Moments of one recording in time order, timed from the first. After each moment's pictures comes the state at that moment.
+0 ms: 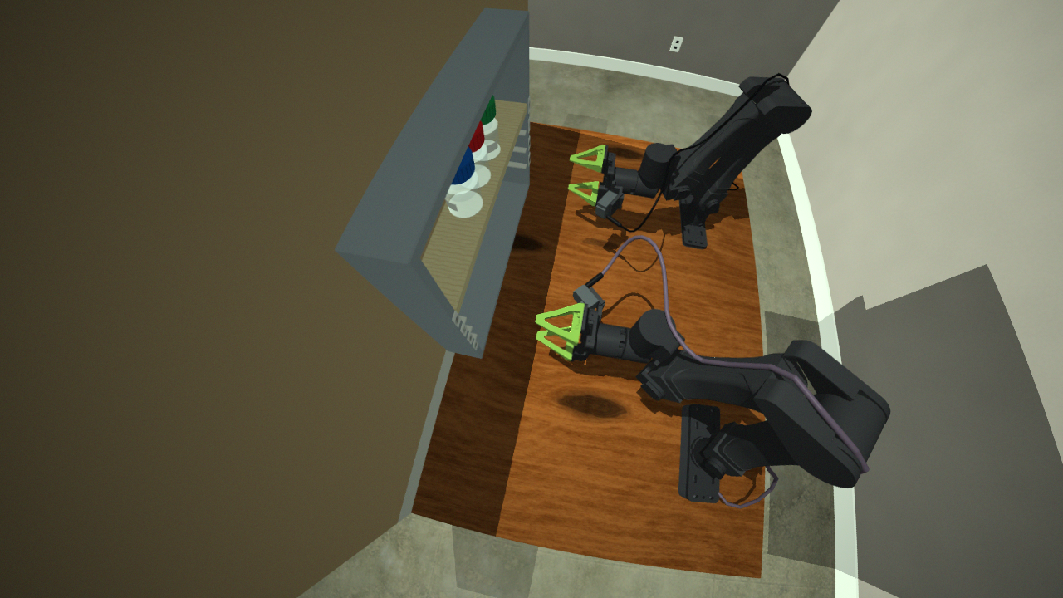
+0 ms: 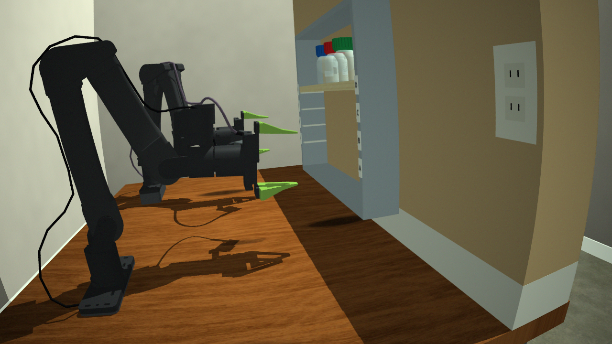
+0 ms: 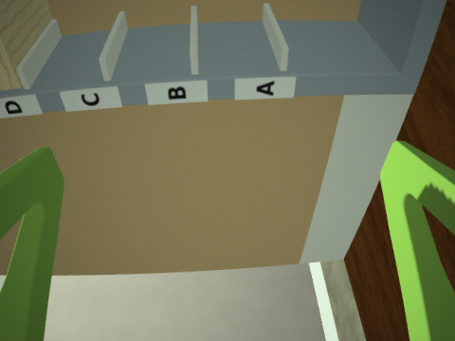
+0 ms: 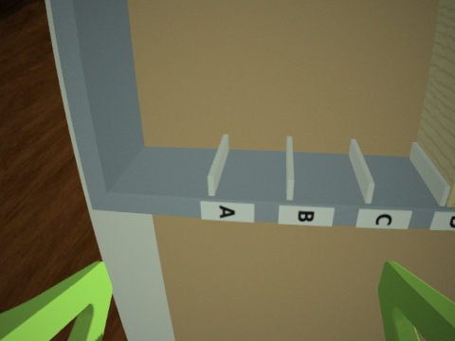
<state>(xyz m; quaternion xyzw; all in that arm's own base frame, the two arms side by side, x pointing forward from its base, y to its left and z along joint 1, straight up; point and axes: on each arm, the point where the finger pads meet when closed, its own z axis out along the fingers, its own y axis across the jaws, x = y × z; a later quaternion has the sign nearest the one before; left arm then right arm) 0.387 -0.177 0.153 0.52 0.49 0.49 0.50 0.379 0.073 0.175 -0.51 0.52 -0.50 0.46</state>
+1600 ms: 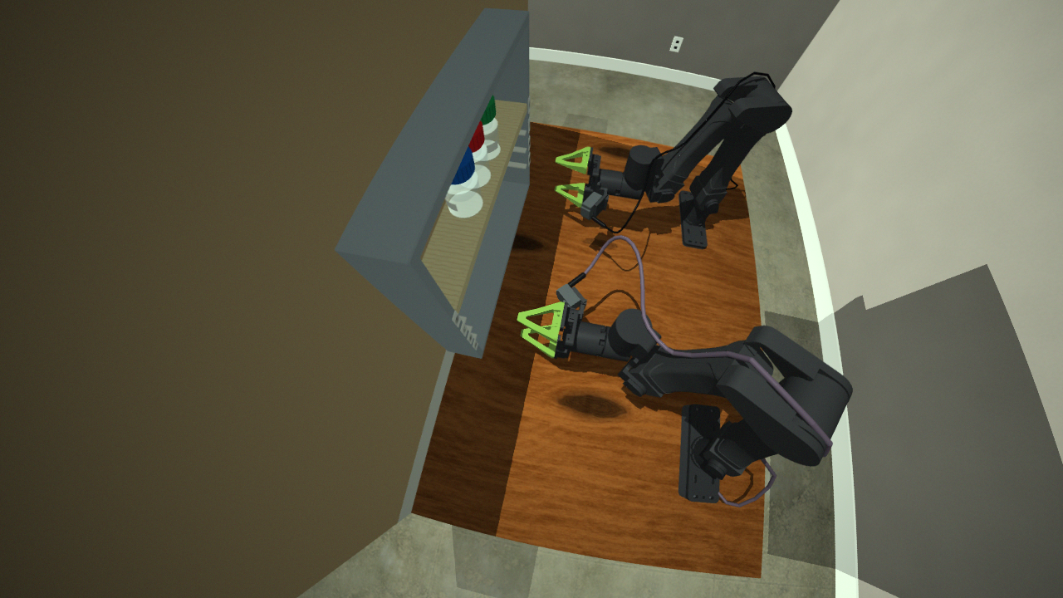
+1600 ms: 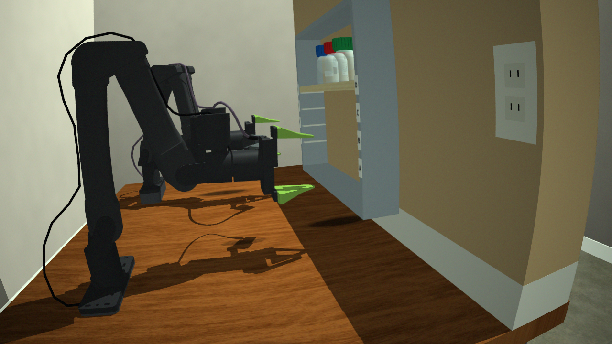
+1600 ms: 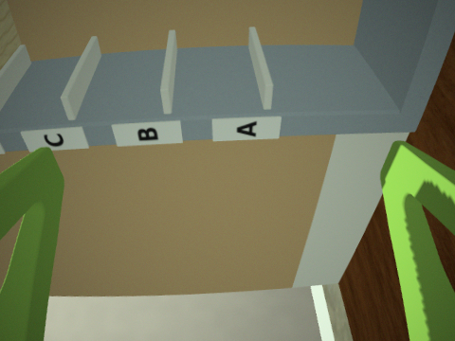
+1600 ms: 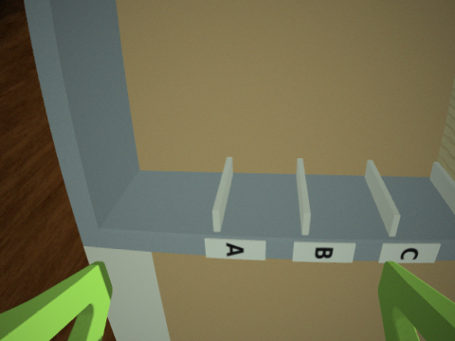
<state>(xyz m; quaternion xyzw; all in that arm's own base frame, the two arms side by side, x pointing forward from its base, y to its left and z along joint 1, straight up) 0.419 -0.181 0.138 0.52 0.49 0.48 0.50 0.411 0.074 0.165 -0.50 0.52 -0.51 0.47</state>
